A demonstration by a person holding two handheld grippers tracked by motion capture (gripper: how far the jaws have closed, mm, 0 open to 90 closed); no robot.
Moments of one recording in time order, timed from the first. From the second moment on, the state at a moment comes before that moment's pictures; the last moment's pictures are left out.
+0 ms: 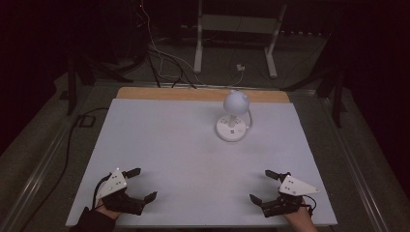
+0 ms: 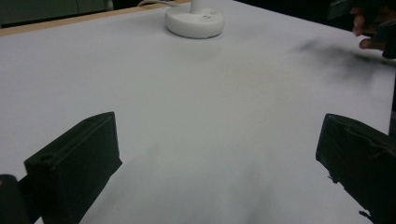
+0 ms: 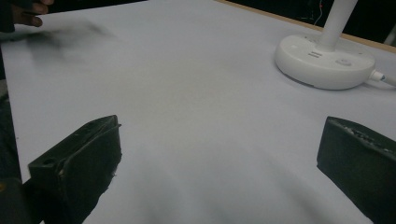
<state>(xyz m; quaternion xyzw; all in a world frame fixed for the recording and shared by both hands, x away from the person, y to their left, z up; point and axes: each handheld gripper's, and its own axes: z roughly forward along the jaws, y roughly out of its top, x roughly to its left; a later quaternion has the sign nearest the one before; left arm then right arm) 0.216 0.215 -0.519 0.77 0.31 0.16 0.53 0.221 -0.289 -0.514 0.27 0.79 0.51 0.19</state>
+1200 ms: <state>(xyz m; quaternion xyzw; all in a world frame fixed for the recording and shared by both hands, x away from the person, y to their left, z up) 0.214 0.213 -0.515 0.77 0.30 0.16 0.54 0.228 -0.268 -0.496 0.27 0.83 0.49 0.10</state>
